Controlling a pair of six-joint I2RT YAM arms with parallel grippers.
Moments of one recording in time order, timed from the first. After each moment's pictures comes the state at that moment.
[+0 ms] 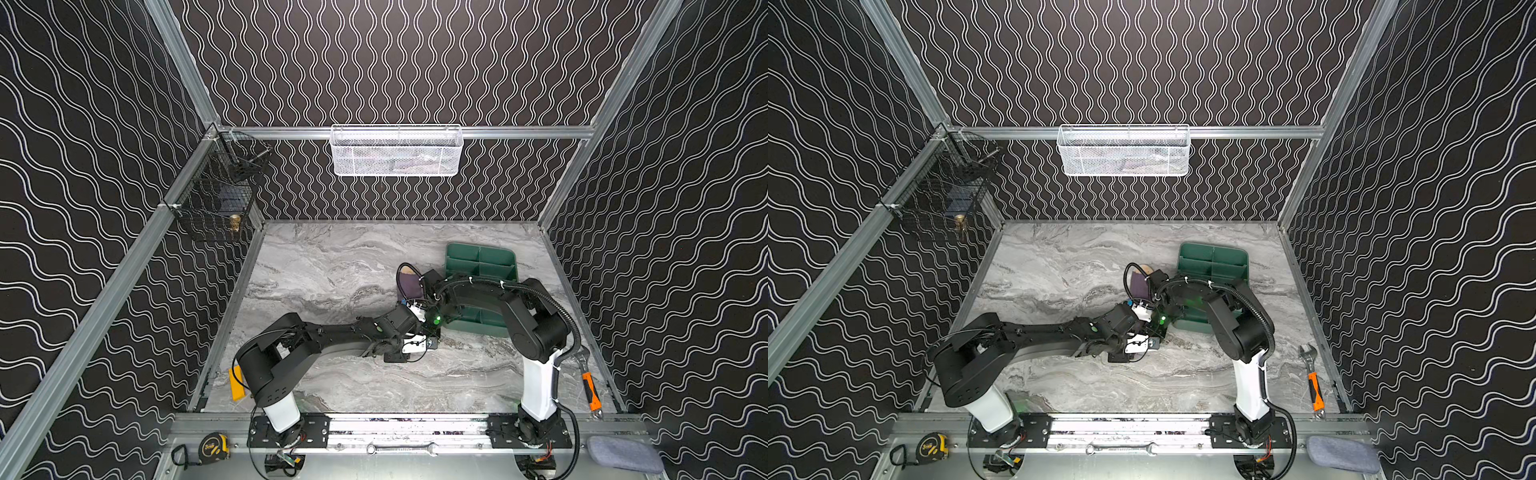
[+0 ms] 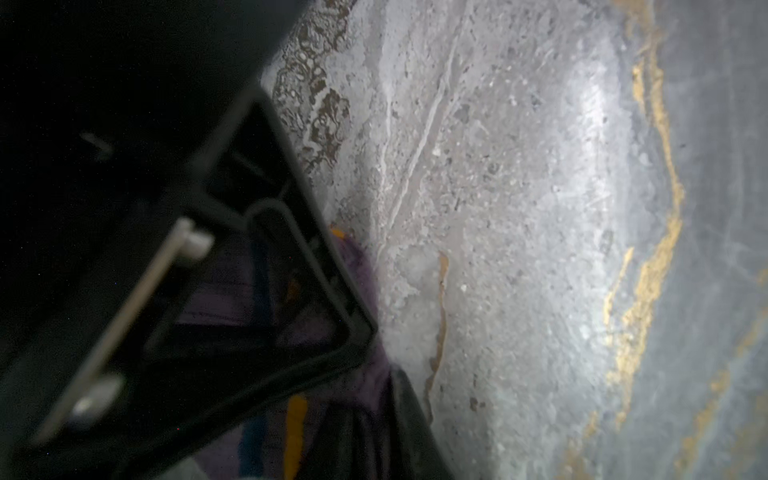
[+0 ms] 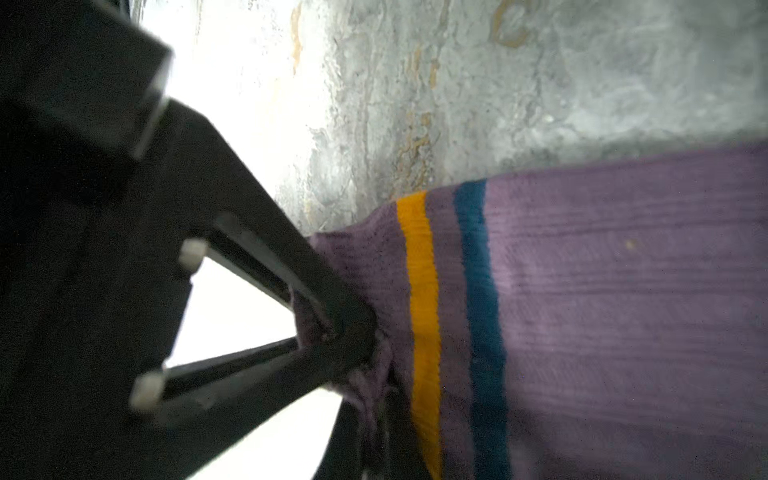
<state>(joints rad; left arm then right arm) -0.93 1.72 0.87 -0.23 0.00 0.72 0.60 2.01 1.25 -0.79 -0.67 -0.67</state>
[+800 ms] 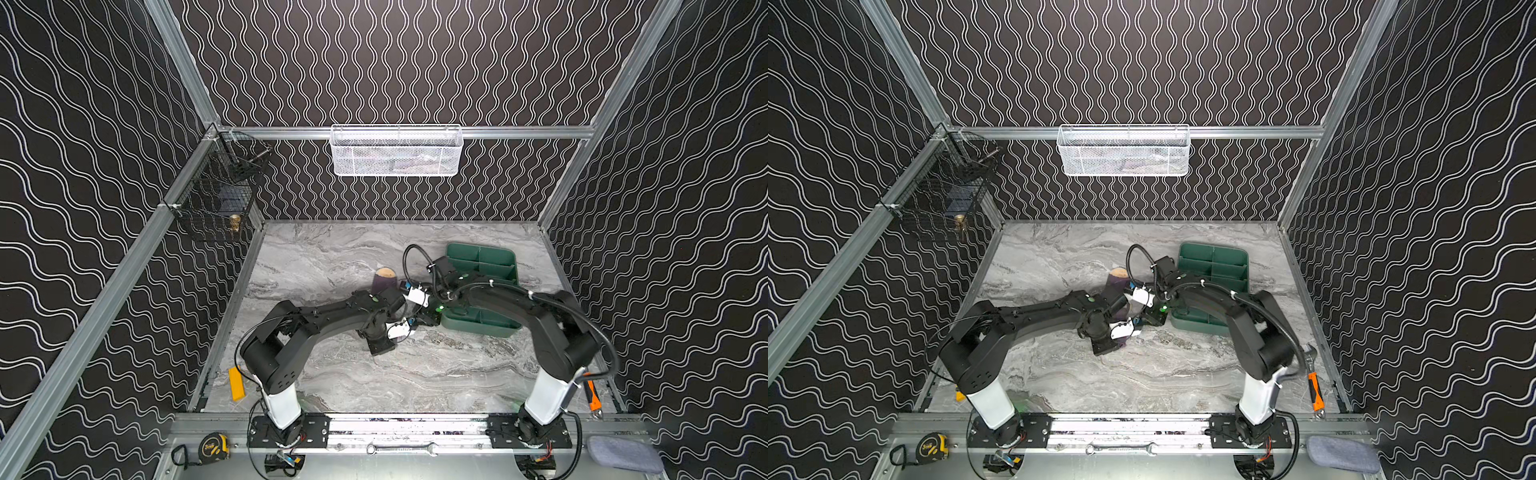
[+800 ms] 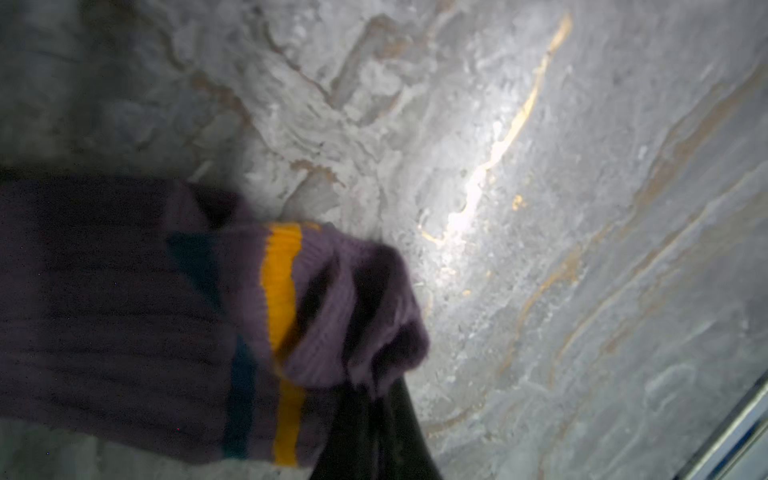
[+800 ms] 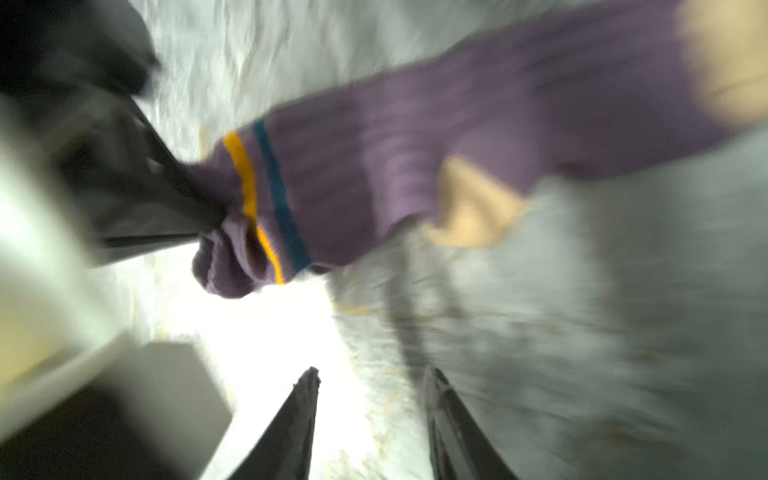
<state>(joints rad) -0.72 1.77 1.09 -0.76 0.08 0.40 0.57 1.73 1.15 -0.58 -0.49 -0.60</state>
